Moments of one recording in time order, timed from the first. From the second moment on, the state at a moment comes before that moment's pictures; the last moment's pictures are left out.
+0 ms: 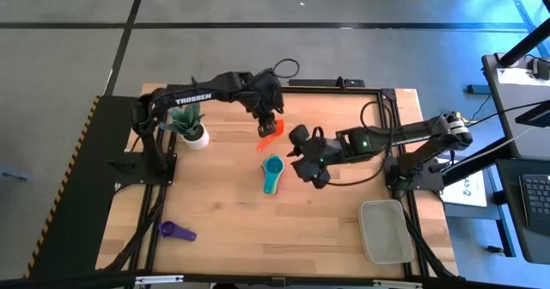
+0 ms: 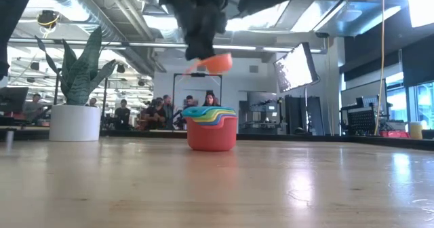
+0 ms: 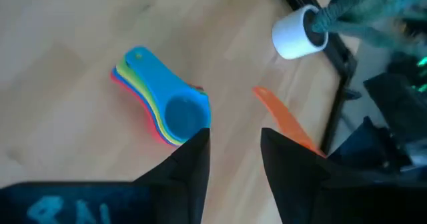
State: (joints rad) left arm 0.39 1.81 1.65 -0.87 0.24 0.06; right arm 0.17 1.52 1.40 -0.67 0.27 -0.70
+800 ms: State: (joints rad) left arm 0.19 1.81 1.72 -0.88 0.25 0.05; right arm 0.16 1.57 1.40 -0.69 0.35 -0.84
